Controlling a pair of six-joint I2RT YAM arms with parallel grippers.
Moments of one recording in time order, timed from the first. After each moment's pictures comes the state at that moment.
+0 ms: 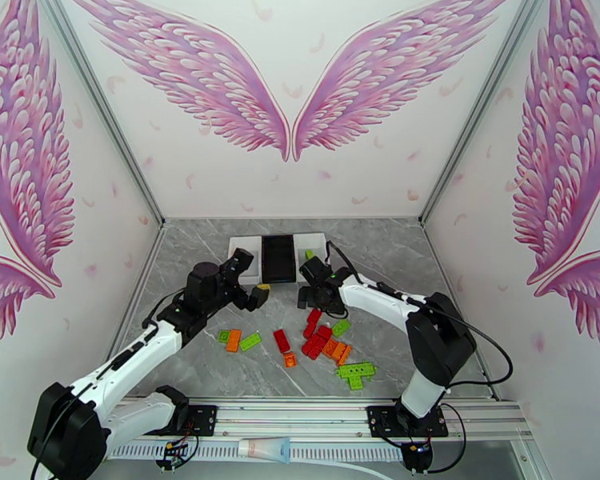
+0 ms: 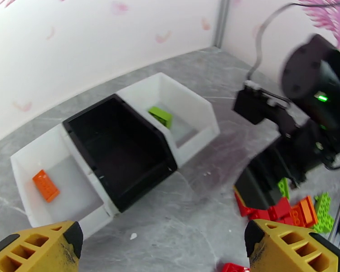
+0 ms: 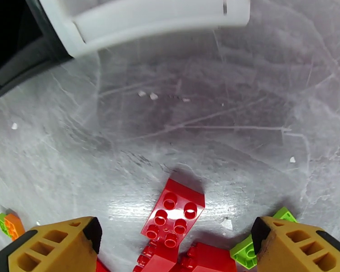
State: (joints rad) left arm -0.47 1.08 0.67 0.00 0.30 0.08; right arm 0.65 1.77 1.22 -0.75 0.10 0.76
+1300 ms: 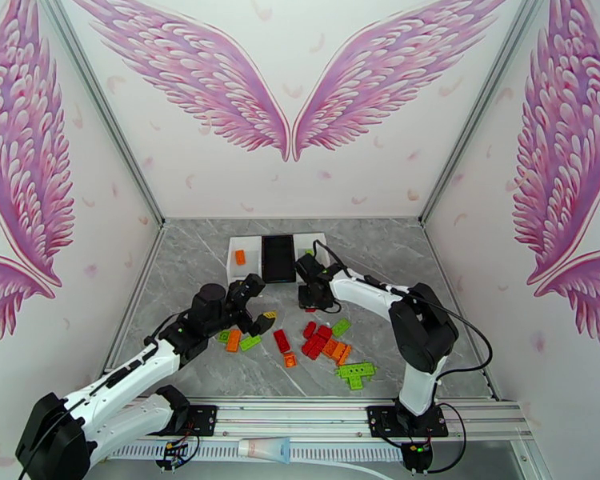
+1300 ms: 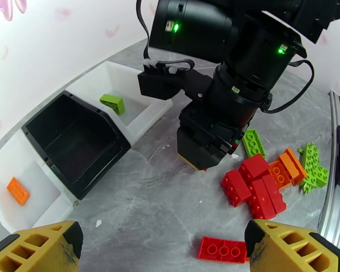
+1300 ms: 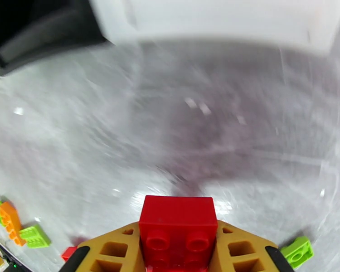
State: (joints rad) left arm -0.62 1.00 0.56 0.01 0.19 0.12; right arm 0.65 1.84 1.32 -0.68 0.04 0.56
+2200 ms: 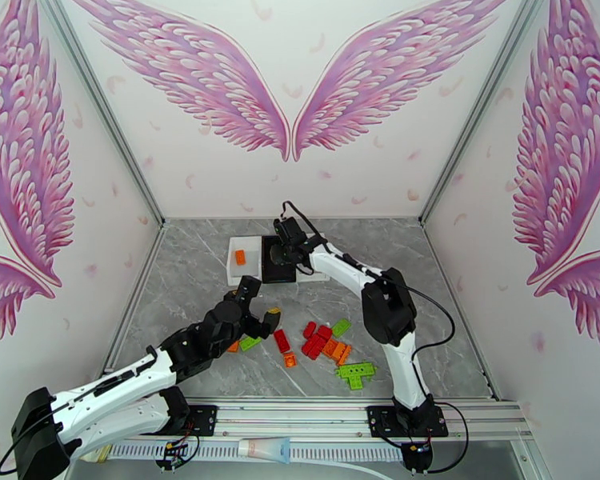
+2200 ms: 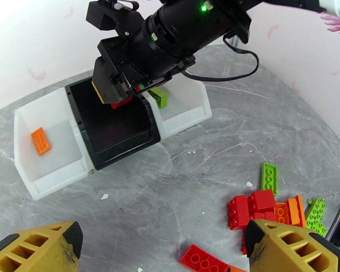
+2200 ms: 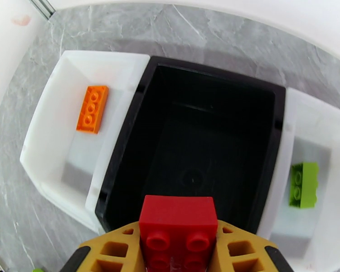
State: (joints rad) left arm -0.90 0.93 0.59 -0.10 -0.34 -0.27; right arm 0.63 2.21 1.89 -0.51 0.06 0.28
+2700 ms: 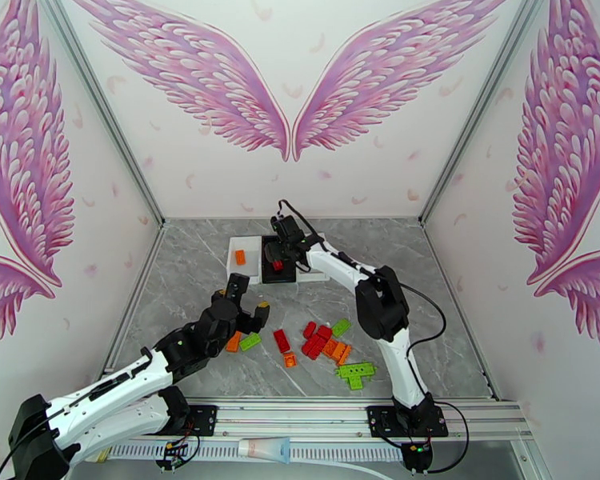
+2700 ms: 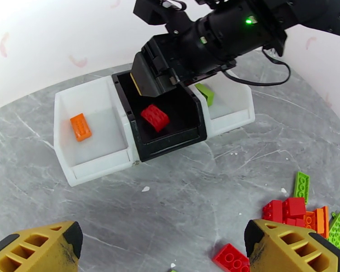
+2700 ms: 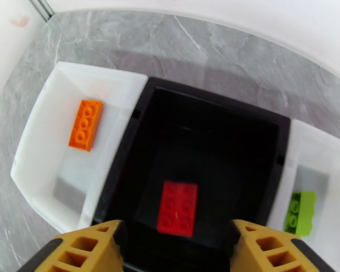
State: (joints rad) left arm -0.85 0.91 0.59 -0.15 -0.42 -0.25; right arm 0.61 2.16 1.82 -0.47 0.07 0.24
